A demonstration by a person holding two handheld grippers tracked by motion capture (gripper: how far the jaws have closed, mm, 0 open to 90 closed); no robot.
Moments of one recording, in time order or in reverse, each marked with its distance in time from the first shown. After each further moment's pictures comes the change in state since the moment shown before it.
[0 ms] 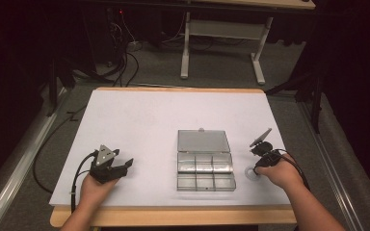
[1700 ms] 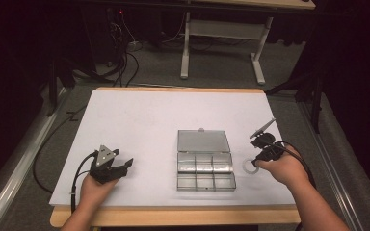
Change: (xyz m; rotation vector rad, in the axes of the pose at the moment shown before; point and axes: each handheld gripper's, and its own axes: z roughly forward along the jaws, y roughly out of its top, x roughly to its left) left arm -0.001 0.000 -0.001 -0.006 0.009 0.008; right arm 0.021 0.003 -0.062 -0.094 0.008 -0.027
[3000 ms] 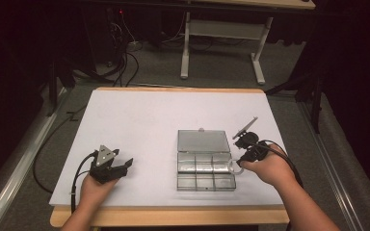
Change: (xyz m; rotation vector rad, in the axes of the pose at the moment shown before) left arm 0.000 0.000 0.000 -0.001 0.001 -0.003; right arm 0.046 0.021 -0.010 -0.018 0.032 -0.114
